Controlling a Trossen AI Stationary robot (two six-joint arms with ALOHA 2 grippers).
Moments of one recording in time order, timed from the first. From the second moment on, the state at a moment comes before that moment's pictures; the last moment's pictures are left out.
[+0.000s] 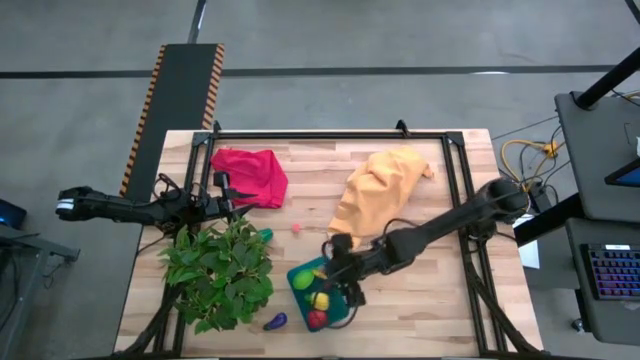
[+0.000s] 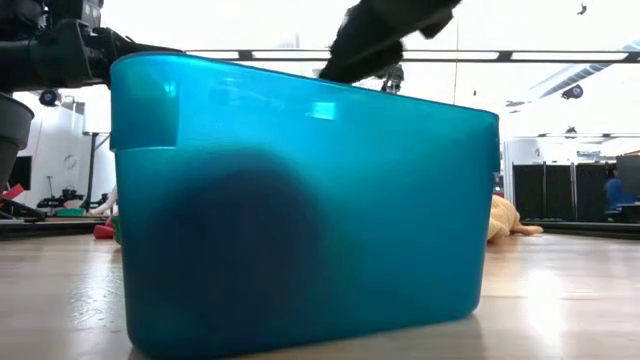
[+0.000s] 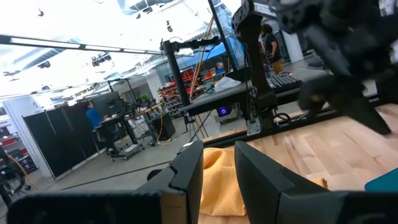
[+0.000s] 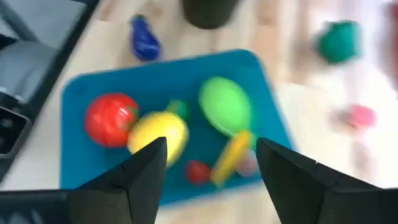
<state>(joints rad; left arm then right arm) -0.05 0.47 0.04 0.59 -0.22 0.40 0.39 1.79 1.32 -0.34 0.13 0.12</state>
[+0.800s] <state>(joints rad) -0.05 0.48 0.04 0.59 -0.22 0.40 0.43 0.75 0.31 0.36 0.22 0.11</state>
